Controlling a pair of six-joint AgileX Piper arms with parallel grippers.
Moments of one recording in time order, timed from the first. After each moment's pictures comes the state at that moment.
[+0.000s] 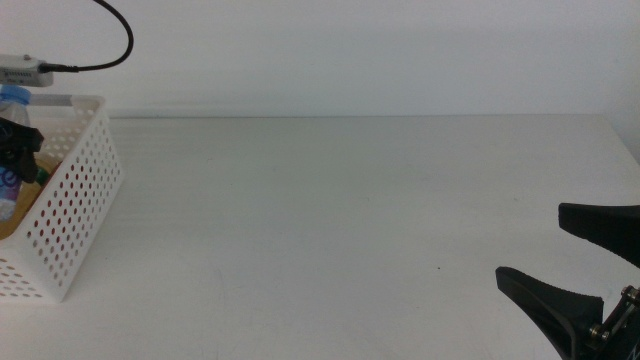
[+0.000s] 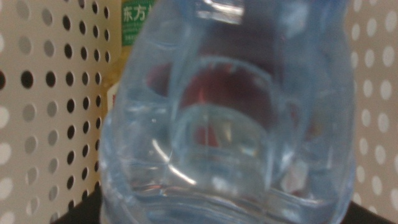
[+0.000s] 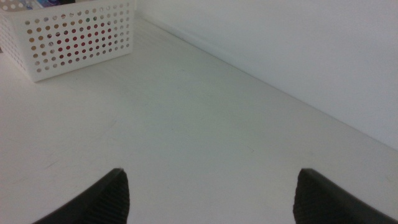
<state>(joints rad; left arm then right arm) 0.28 1.87 -1.58 0.00 1.01 0.32 0.67 0.65 -0.45 -0.04 0.15 -0.08</state>
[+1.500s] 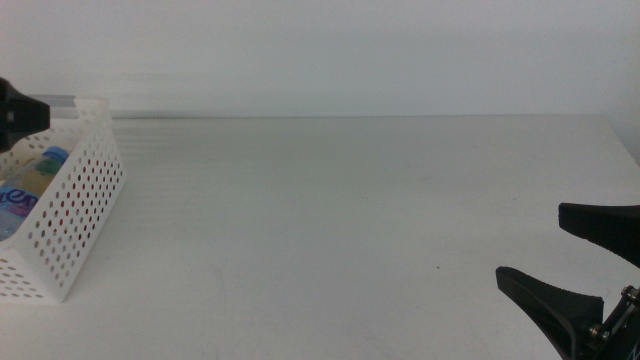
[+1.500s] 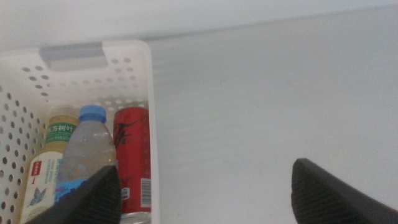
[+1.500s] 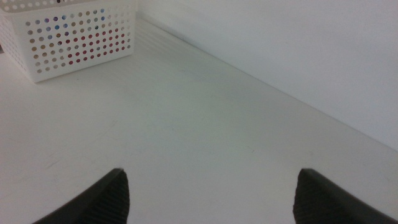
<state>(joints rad) 0.28 1.09 -1.03 -0.58 0.74 0.70 0.67 0.65 -0.45 -0.04 0.15 -0.08</state>
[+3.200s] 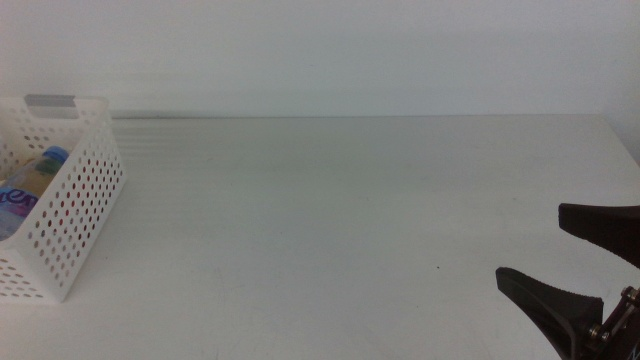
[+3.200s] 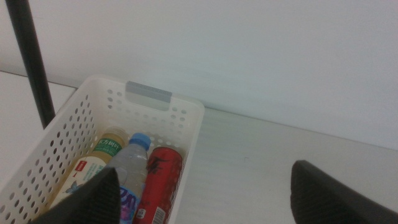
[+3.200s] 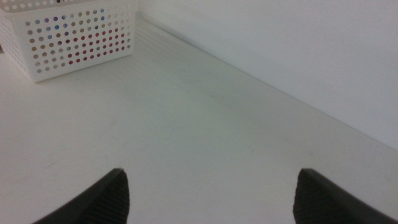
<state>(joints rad) 0.28 0.84 -0.94 -0.39 0.57 0.20 0.67 0.65 -0.45 -0.04 0.15 -0.08</state>
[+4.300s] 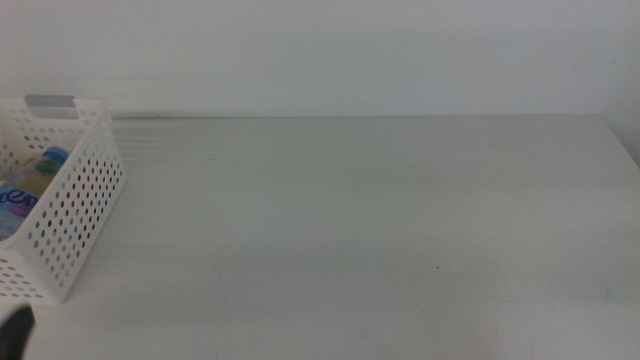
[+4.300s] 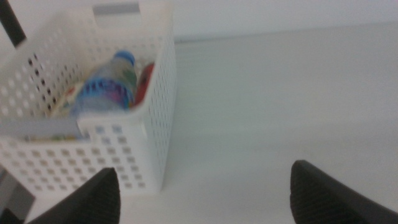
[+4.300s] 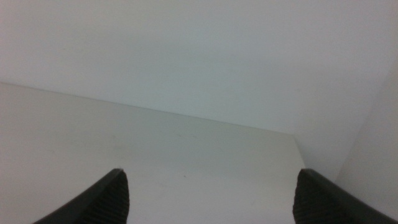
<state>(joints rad) 0.04 0.17 -0.26 -0.13 0.48 0.20 0.06 0.19 -0.21 -0.05 0.20 -0.08</state>
